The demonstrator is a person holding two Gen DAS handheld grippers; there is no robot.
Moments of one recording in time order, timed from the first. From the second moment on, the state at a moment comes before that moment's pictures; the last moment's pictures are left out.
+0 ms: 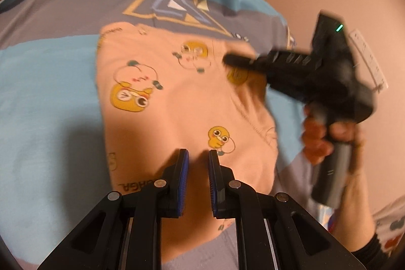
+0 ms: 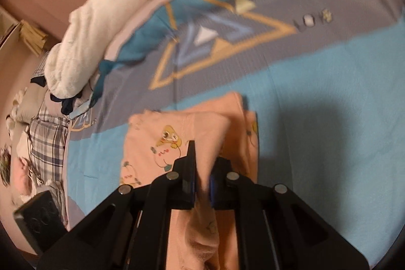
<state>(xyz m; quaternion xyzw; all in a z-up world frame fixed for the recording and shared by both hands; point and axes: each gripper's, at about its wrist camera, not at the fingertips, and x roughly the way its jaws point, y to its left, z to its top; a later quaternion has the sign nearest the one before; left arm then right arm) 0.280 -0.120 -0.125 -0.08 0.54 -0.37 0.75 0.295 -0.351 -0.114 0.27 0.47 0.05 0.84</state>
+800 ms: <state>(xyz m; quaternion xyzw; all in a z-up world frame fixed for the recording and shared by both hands) 0.249 -0.094 -0.152 -0.10 0.55 -0.36 0.75 0.184 -0.287 -0.129 0.05 0.49 0.14 0.86</state>
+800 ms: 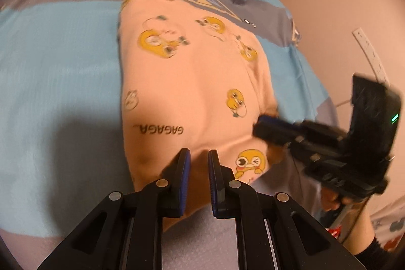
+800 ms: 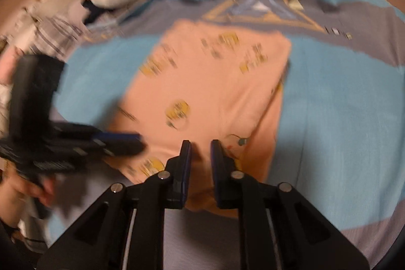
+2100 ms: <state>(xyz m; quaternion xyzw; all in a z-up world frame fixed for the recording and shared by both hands) 0.282 -0.075 -0.146 -0.11 0.51 -0.31 0.80 0.200 -0.351 -0.138 0.31 0.46 0.14 0.82</state>
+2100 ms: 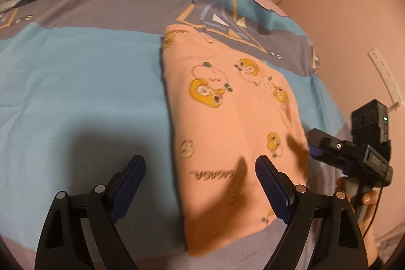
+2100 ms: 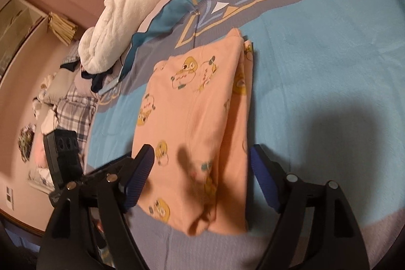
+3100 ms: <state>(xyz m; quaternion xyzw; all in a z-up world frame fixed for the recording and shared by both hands) 0.319 -0.121 -0.152 -0.10 0.51 -0.32 0.79 0.254 -0.347 -0.156 0.32 0.45 0.15 0.82</state>
